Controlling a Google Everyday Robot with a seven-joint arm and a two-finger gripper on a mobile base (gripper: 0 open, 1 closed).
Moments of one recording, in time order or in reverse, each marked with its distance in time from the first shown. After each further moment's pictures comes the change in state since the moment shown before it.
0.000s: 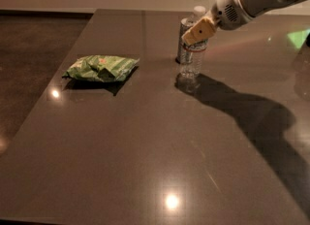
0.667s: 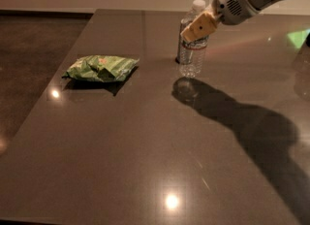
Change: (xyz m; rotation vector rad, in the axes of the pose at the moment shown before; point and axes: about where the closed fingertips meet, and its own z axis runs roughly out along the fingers) arm -0.012 0.028 -0.023 0.003 0.013 -0.030
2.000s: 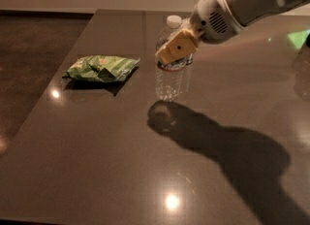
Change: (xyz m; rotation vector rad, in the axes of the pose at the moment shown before) arm -0.009 0.106 -0.004 -0.152 -0.016 -0.052
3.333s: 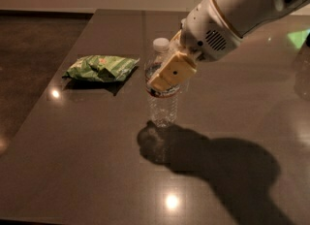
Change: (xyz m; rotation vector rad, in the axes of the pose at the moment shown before) arm 0.012 0.074 0.005 -0.189 0.089 -0.175
